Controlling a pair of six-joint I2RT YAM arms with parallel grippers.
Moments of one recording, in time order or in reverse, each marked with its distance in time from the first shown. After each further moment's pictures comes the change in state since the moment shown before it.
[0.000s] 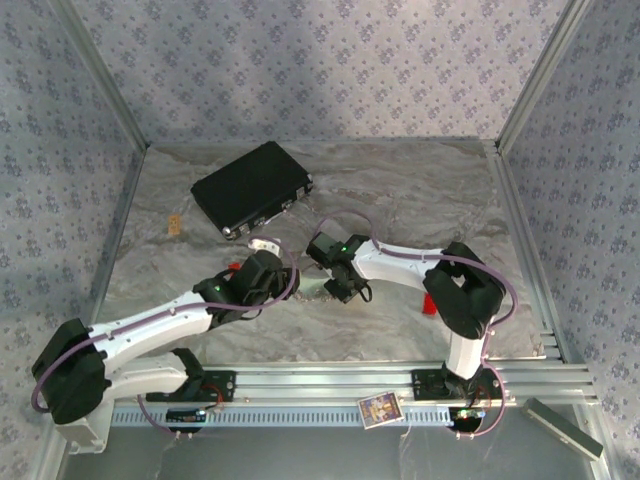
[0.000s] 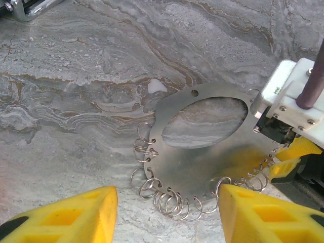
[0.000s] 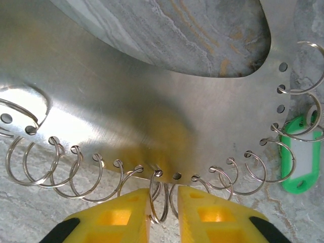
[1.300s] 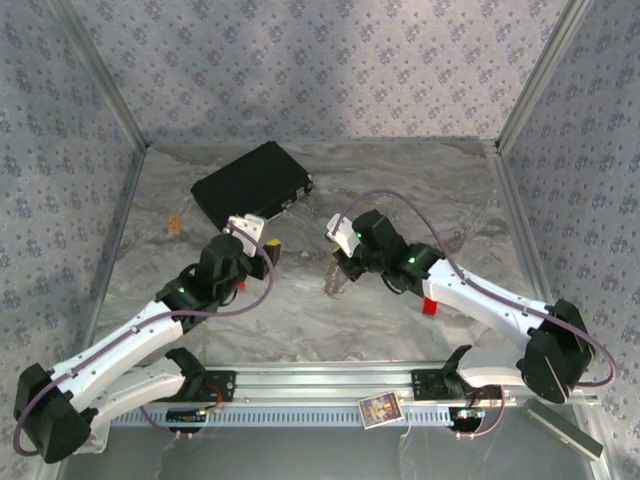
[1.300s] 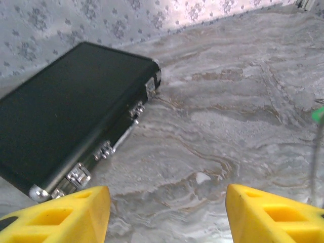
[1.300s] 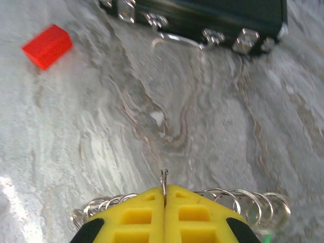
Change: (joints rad) left arm 0.169 -0.228 0.041 0.074 -0.016 0.531; right arm -0.093 -0.547 -0.231 0.461 -0.171 -0.346
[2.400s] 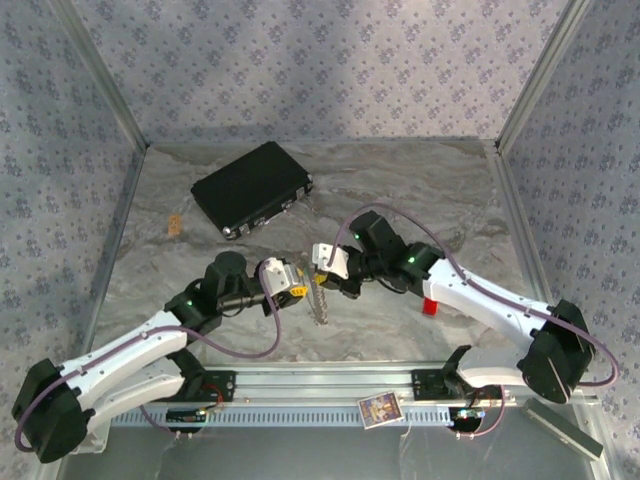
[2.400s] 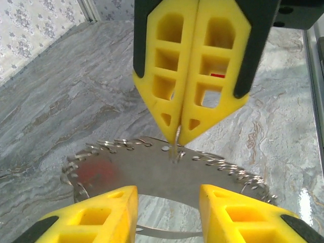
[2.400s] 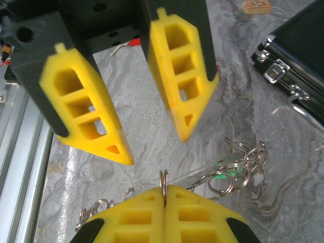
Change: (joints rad) left arm -0.054 -0.013 -0.187 0.200 0.648 0.452; right arm 0.028 0.008 0.038 -0.094 -0.455 -0.369
